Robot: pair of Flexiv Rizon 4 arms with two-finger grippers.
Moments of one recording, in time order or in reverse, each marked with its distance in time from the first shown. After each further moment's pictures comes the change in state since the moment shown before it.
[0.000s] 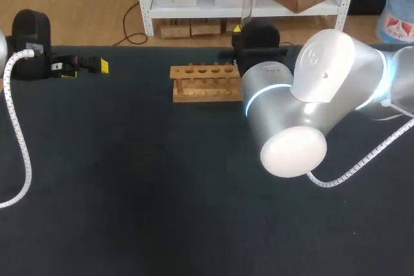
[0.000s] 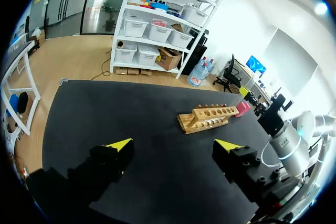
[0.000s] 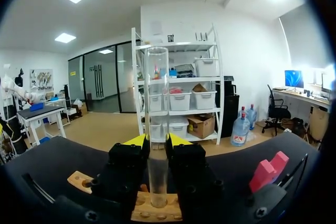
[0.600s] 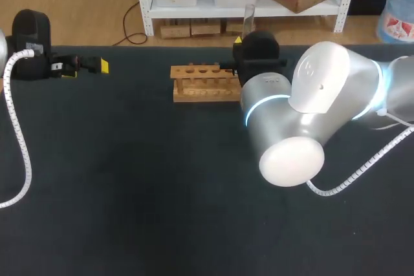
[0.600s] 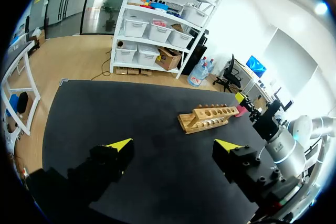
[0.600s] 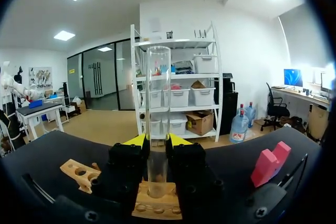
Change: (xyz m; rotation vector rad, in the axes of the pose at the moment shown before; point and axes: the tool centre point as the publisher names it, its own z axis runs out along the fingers) left arm 0.000 0.000 0.000 0.000 0.000 0.000; right arm 0.027 -0.005 -0.001 0.012 0.016 -0.009
